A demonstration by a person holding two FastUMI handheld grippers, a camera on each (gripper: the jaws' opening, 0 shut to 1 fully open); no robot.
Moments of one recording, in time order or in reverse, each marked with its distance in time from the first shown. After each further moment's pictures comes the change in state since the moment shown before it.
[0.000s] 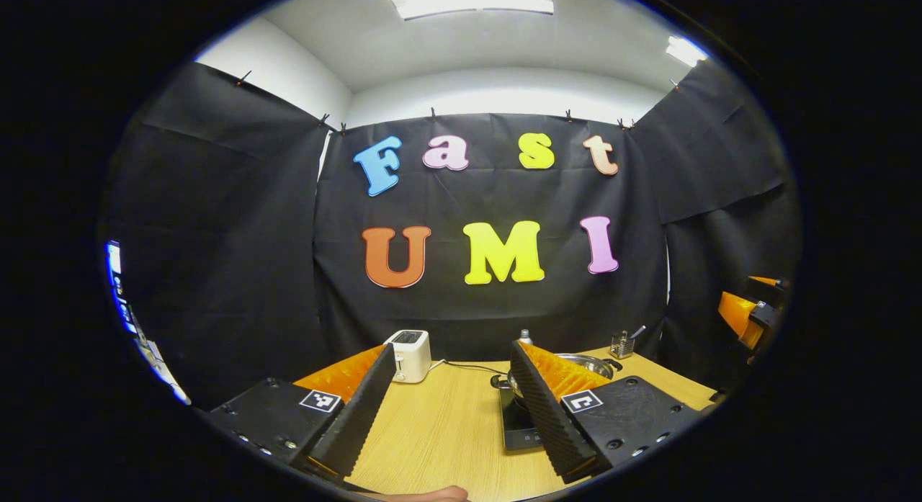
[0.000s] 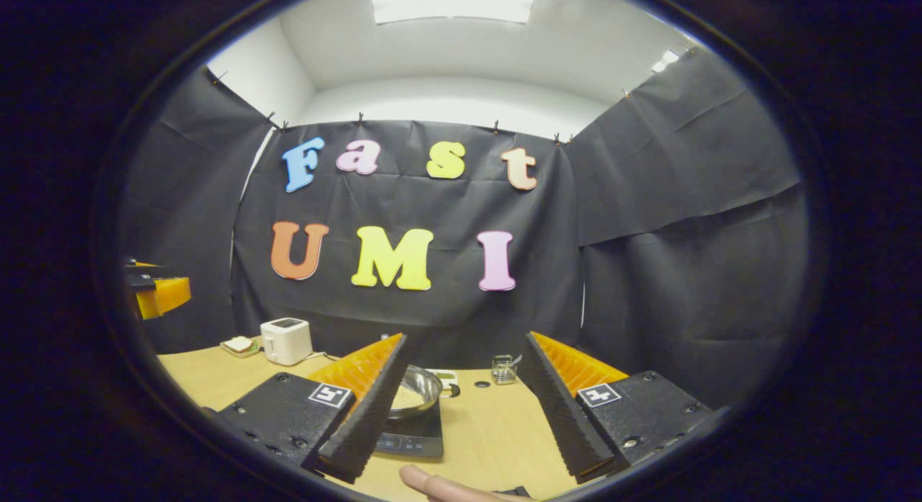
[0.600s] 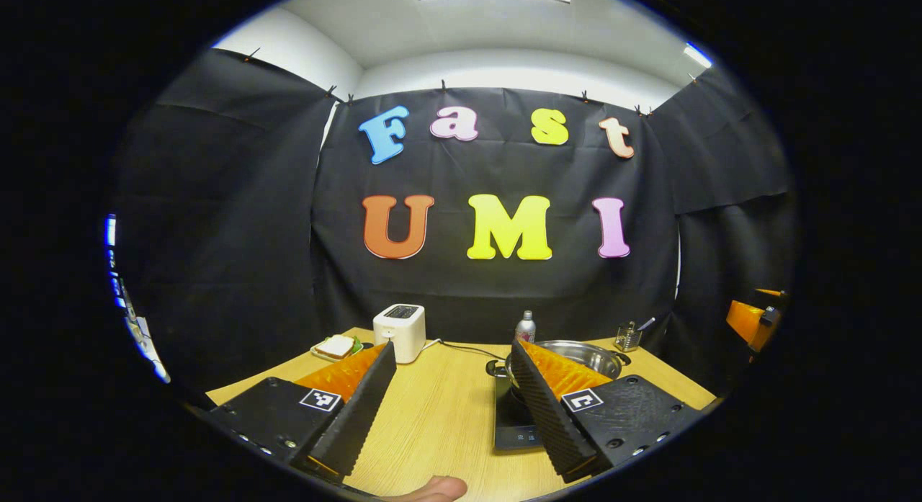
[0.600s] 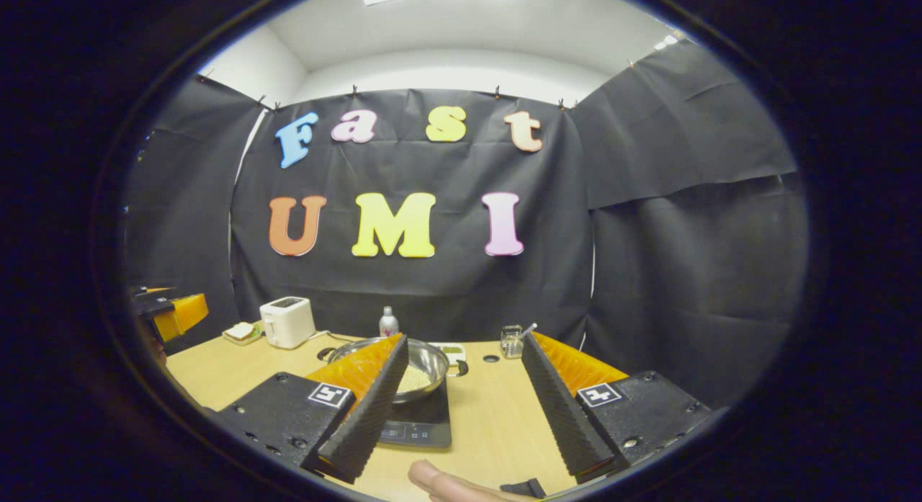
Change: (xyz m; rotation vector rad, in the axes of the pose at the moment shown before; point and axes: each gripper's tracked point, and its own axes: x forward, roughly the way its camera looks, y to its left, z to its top) left arm 0.042 -0.011 -0.038 -0.062 0.069 0.016; right arm 0.030 0.007 -0.033 0.016 0.109 0.024
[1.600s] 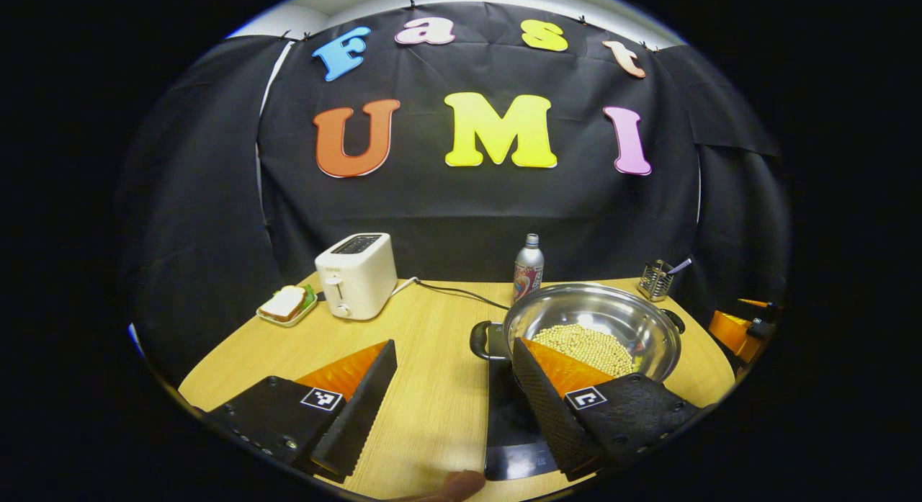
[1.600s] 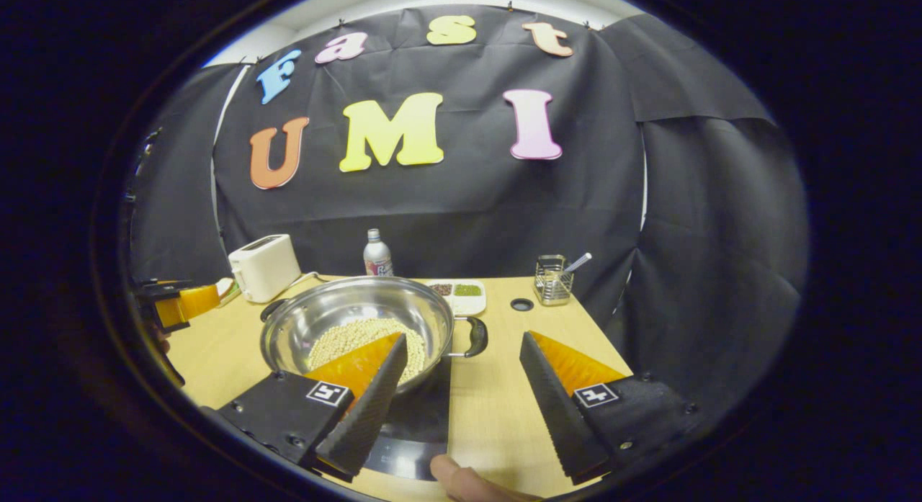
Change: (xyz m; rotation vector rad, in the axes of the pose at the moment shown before) left arm 0.157 -0.033 -0.128 0.049 0.344 -0.023; right arm 0.190 0.004 -0.146 0.040 0.359 0.073
